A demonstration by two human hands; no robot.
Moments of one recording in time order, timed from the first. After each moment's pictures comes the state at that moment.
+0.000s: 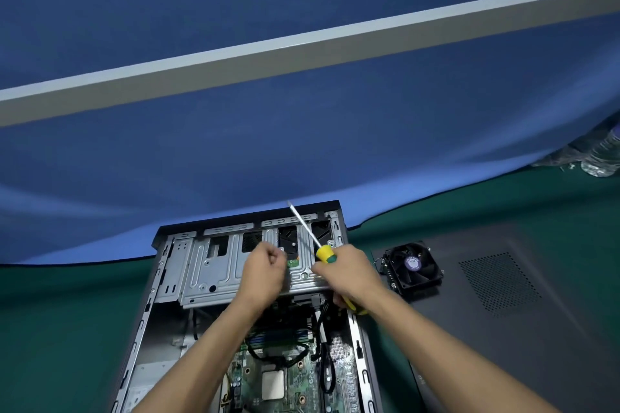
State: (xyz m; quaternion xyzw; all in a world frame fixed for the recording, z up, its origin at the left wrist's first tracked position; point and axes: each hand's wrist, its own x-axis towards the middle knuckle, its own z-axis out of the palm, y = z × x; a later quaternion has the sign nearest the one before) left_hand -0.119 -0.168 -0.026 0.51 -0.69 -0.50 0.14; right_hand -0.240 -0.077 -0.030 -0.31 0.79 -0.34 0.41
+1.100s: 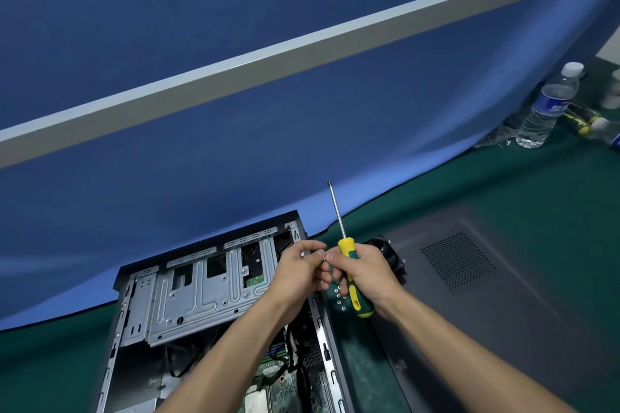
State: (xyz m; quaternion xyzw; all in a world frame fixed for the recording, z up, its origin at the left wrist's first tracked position) left_hand -0.199 -0.101 0.005 0.40 -0.58 -0.71 0.08; right_hand -0.283 -0.010 -0.028 -0.17 0.61 -0.64 0.44
